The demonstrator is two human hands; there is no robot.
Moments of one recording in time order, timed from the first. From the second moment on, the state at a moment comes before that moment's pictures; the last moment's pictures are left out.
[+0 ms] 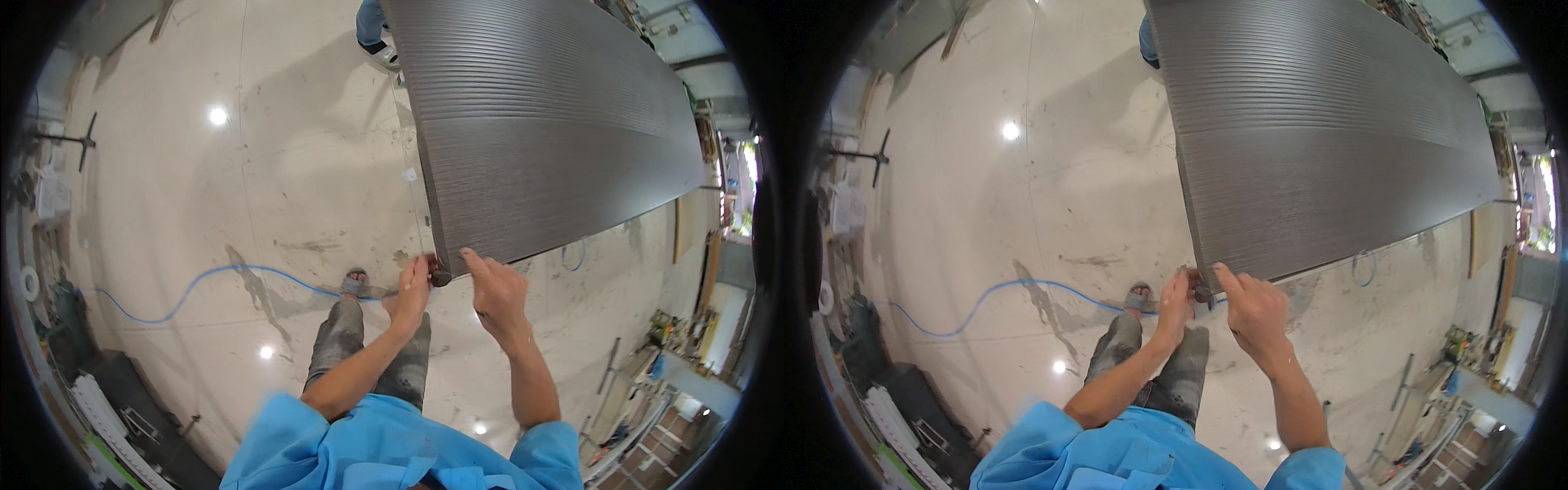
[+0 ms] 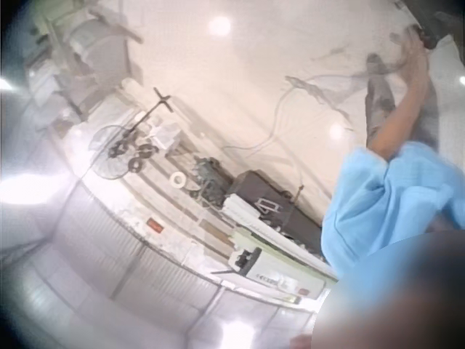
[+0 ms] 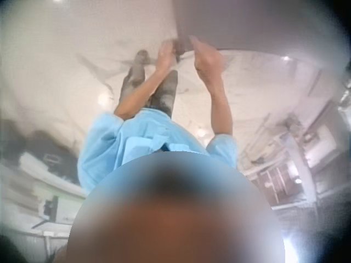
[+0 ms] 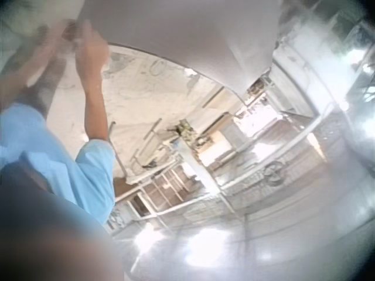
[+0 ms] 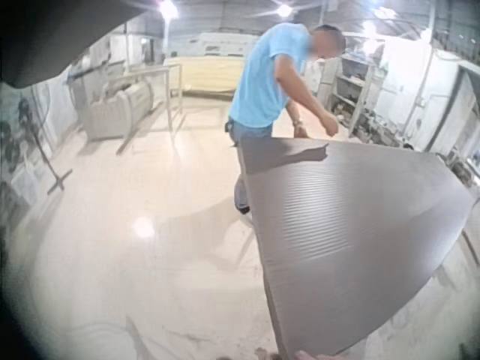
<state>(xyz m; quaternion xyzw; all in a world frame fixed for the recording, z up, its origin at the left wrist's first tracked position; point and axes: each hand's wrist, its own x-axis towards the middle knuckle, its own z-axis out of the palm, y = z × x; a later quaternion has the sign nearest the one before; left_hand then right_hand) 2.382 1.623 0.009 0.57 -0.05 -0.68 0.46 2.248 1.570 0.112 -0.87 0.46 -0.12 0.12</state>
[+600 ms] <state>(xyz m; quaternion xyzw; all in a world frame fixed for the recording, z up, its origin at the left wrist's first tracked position) 2.339 1.630 -0.012 0.52 0.03 -0.59 0.61 2.376 1.286 0.073 -1.00 0.05 -0.02 -0.08</state>
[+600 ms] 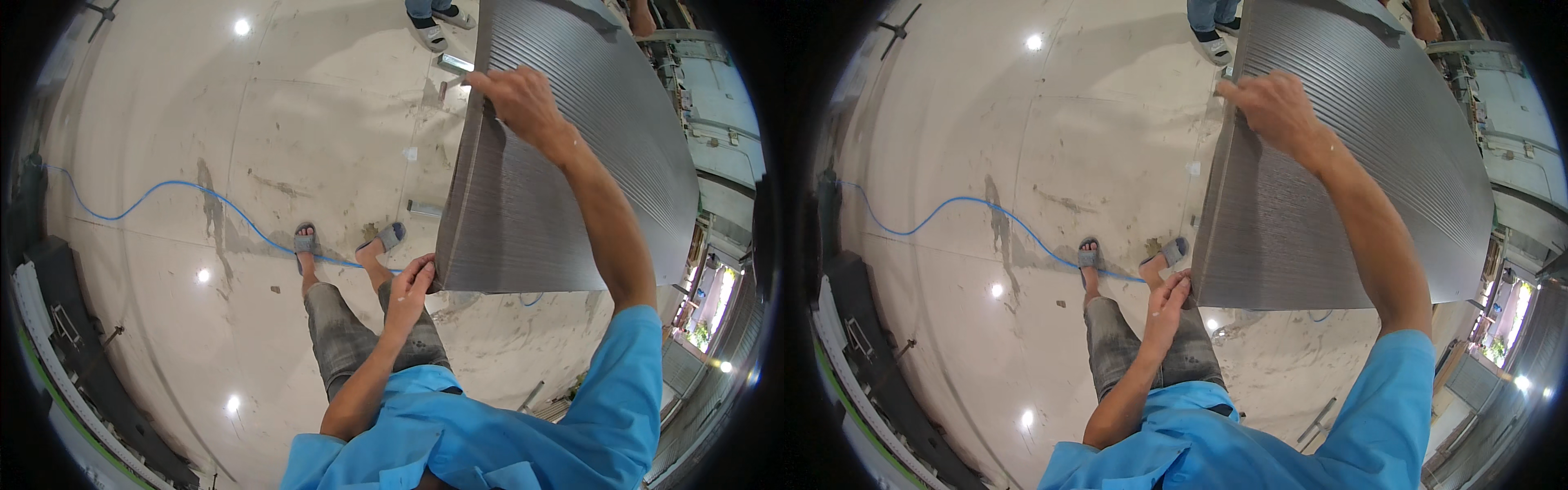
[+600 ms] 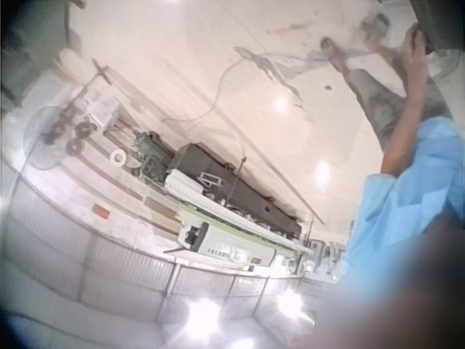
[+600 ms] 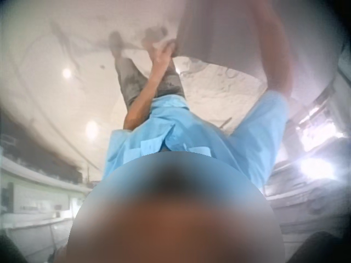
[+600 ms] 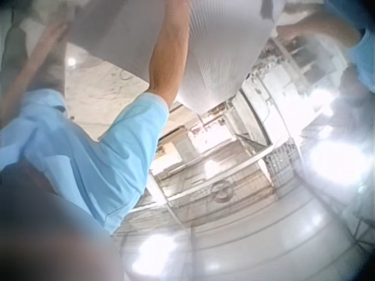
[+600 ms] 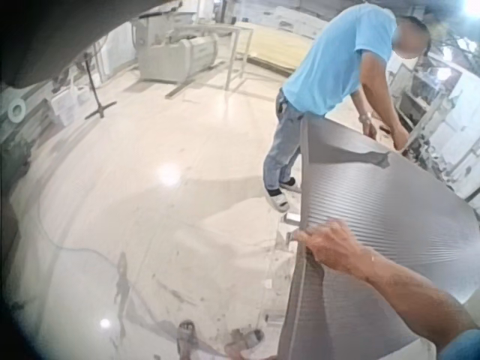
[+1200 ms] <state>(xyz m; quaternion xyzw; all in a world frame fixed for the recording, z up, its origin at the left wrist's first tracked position) 2.357 1.629 -0.055 0.32 0.12 -0.70 0.63 2.337 1.356 0.082 -1.00 0.01 0.03 -0.01</state>
